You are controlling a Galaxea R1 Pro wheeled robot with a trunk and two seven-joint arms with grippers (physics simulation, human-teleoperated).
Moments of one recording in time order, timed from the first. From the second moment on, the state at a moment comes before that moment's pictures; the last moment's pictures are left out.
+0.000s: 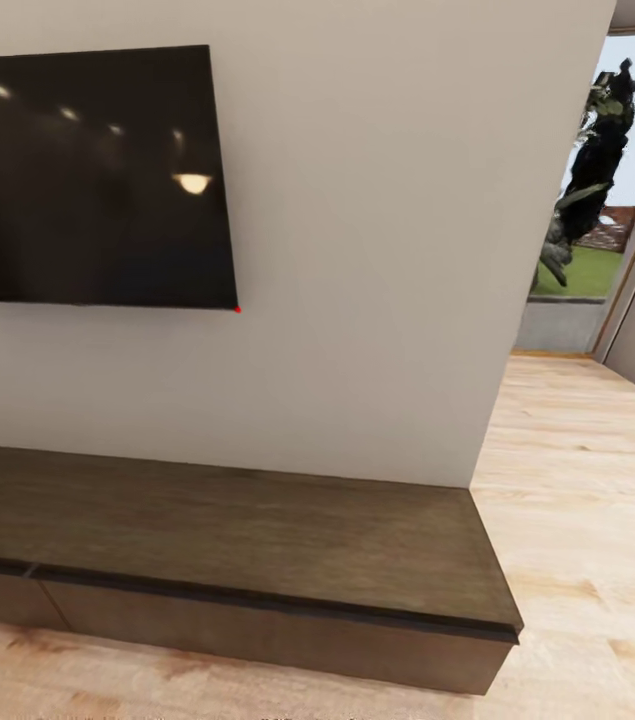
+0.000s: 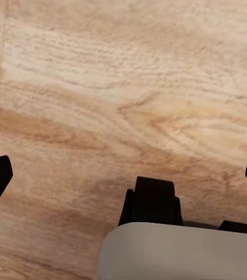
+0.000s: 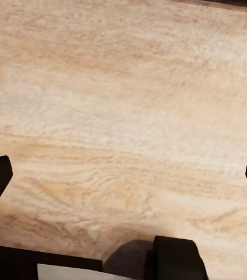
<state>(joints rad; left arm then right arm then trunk) -0.31 0.01 -0.80 0.05 0.89 -0.08 0.10 -0.30 0.03 0.29 0.05 -0.23 -0.30 0.09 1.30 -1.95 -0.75</state>
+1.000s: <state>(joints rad) -0.31 0.01 -0.80 0.05 0.89 -0.08 0.10 -0.30 0.03 0.29 0.05 -0.23 -0.31 0.09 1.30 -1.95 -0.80</state>
